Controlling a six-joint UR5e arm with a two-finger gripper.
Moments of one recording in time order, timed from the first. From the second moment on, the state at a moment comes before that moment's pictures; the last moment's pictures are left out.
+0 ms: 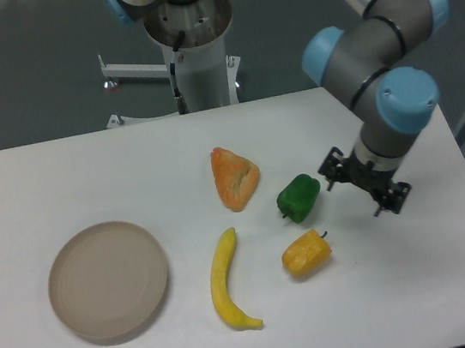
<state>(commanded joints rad) 2.37 -2.08 -1.34 -1.39 1.52 1.26</state>
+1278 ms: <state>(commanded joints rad) 2.34 -2.02 -1.52 -1.25 1.56 1.26</state>
